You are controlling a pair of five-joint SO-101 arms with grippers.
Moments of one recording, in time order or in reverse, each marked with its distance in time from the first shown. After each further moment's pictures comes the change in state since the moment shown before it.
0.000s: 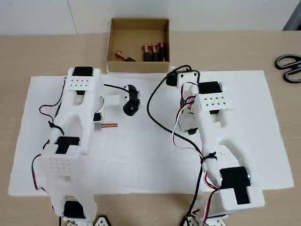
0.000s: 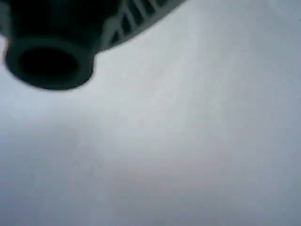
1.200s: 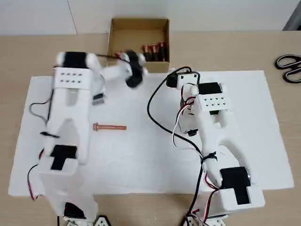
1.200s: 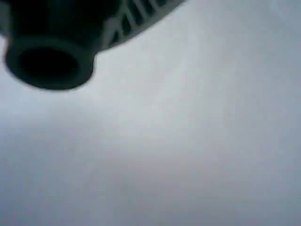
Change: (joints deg) left arm 1.1 -12.3 -13.1 0.0 15.0; right arm 0.1 0.0 0.9 0.0 0.0
